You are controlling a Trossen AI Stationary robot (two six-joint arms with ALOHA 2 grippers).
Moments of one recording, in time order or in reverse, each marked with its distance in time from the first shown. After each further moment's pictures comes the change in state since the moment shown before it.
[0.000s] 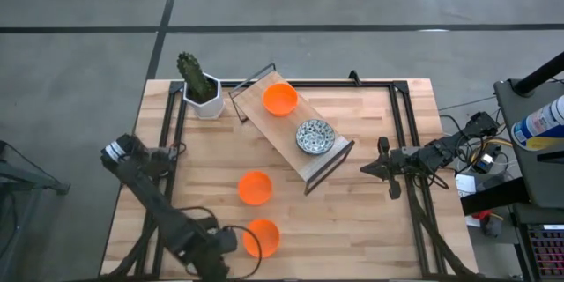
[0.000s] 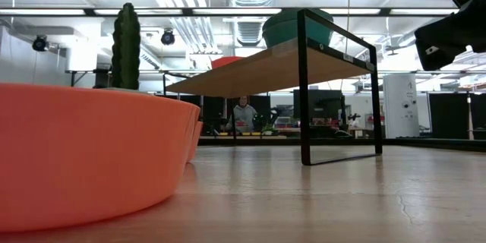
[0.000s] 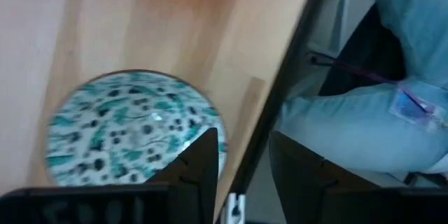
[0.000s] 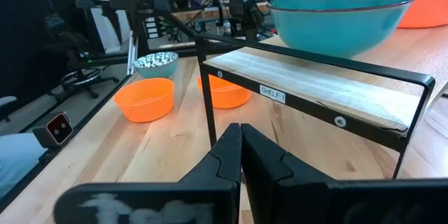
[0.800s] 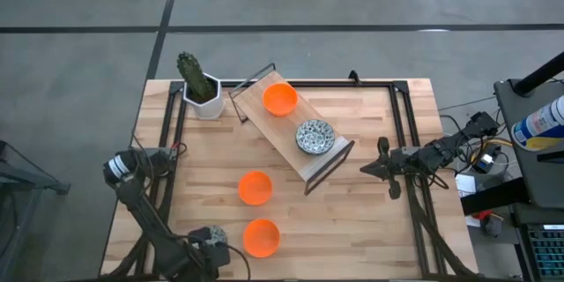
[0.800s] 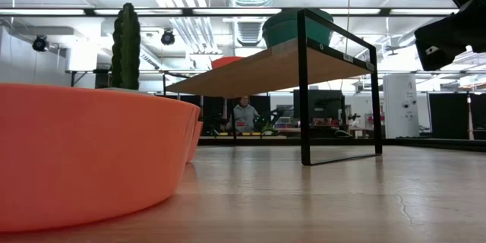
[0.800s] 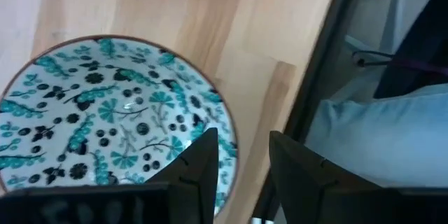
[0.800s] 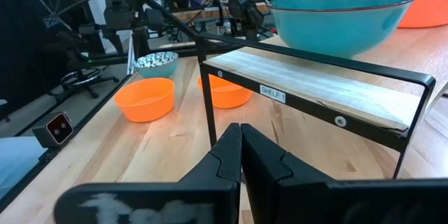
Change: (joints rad) left arm -0.130 0.127 0.000 0.013 -0.147 -0.067; right arm 0.000 0.000 0.000 0.000 0.000 0.000
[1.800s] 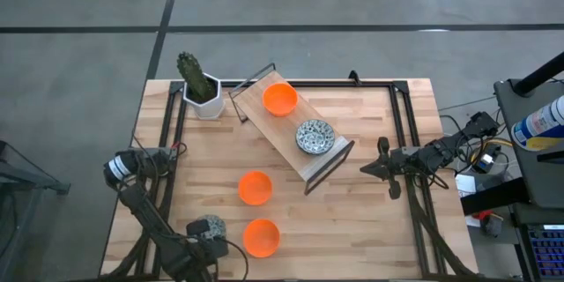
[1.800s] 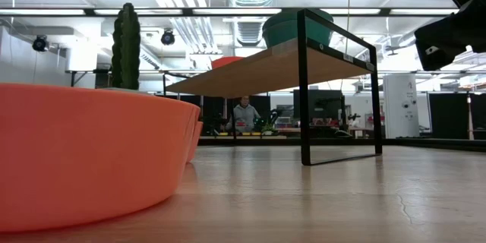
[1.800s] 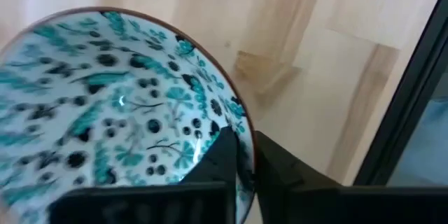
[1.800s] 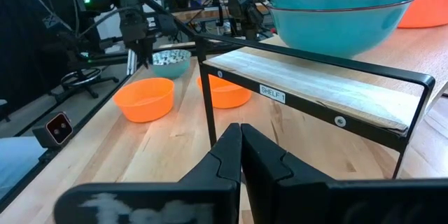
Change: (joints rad) left arm -0.002 0.015 -0.100 -0.029 -0.021 0.032; right arm 0.000 0.000 0.000 0.000 0.000 0.000
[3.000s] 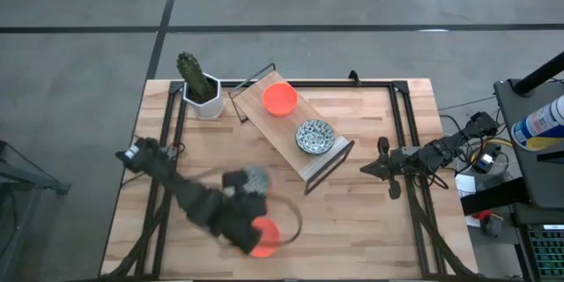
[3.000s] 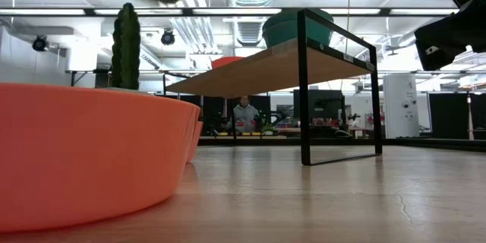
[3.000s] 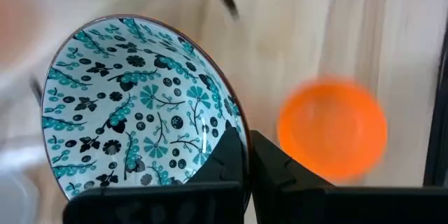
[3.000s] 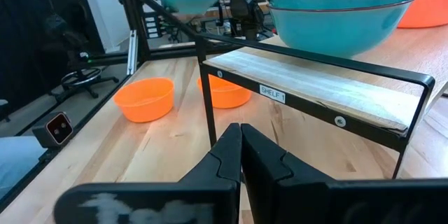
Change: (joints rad) left arm 0.375 -0.005 0.667 -0.510 -0.309 0.553; right arm 0.000 0.000 0.000 0.000 0.000 0.000
